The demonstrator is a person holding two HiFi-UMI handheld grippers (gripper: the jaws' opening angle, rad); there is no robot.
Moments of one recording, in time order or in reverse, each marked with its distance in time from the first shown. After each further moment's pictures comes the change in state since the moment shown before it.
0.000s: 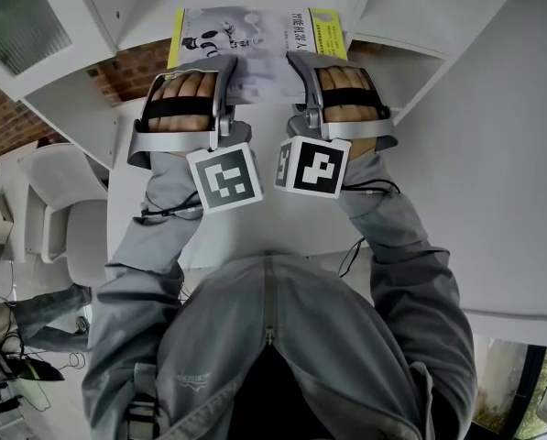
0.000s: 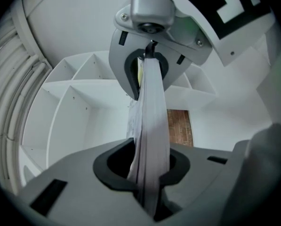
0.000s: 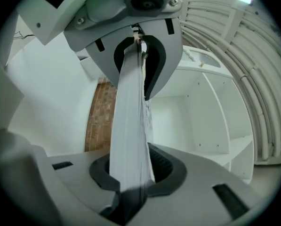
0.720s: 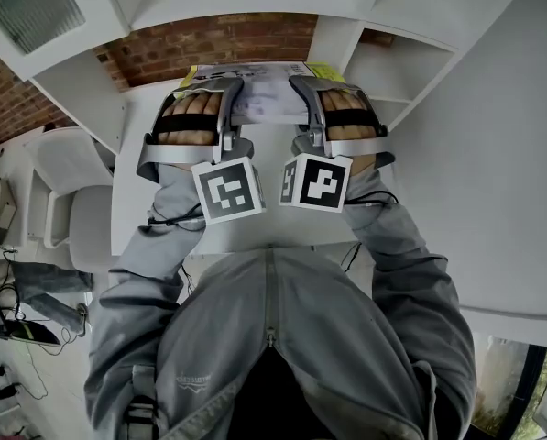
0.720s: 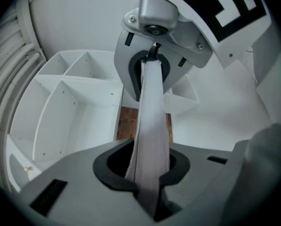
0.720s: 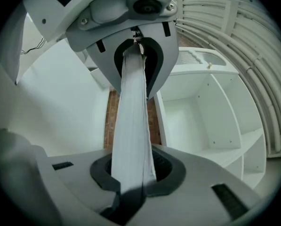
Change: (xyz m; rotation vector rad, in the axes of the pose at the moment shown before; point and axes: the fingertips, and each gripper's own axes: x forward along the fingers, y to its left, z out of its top) left arm -0.034 -0.056 -0.005 -0.070 -0.011 -0.153; right arm -0.032 0.058 0.015 0.052 -0.038 0.136
